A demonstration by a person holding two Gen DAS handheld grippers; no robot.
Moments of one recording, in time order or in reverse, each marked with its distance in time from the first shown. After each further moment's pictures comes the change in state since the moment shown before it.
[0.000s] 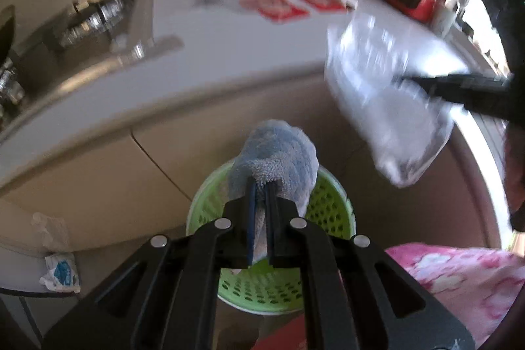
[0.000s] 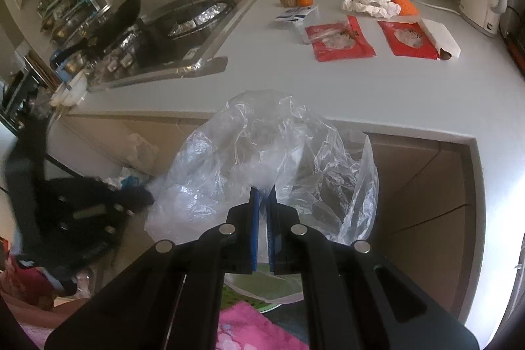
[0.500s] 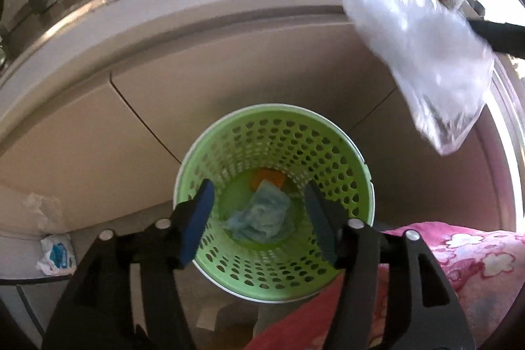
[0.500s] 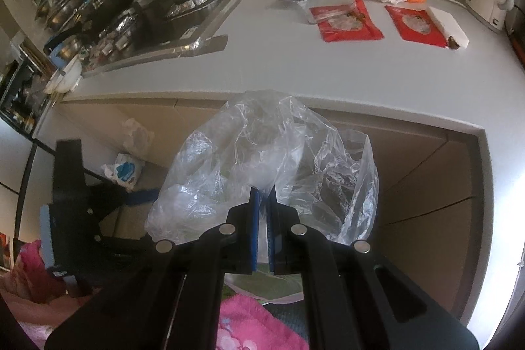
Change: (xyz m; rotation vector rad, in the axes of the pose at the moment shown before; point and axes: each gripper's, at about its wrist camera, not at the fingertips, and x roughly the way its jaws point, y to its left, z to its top) left arm 0.038 0.010 -0.027 -0.013 0.086 0.014; right arm 0.019 0.006 -0.007 -0.016 0.071 -0.008
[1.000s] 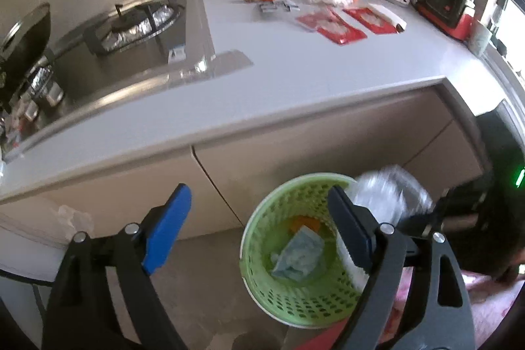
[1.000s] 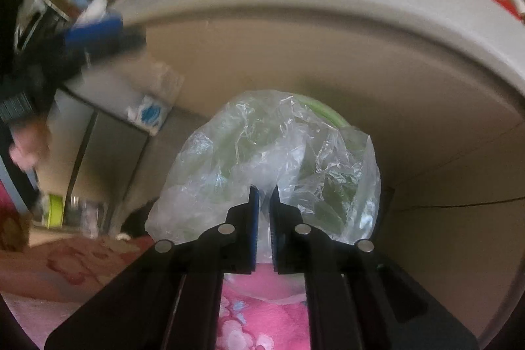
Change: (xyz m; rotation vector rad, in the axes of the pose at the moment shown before) left arm -0.060 0.039 0.051 -0.053 -0.161 0.148; right arm 0.081 0.026 -0.040 -0.137 0.222 0.137
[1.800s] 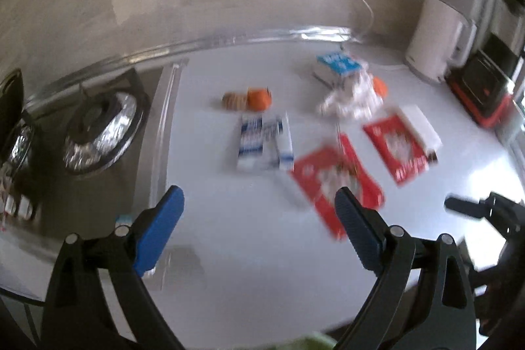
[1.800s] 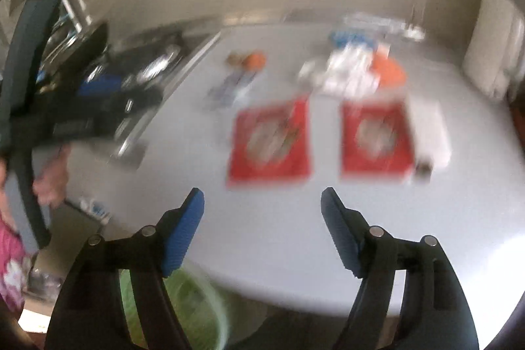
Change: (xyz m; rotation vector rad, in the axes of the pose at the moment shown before) left arm 0.078 -0.047 0.236 -0.100 -0.117 0.044; right arm -0.129 -0.158 0.166 0.065 -0.409 -0.216
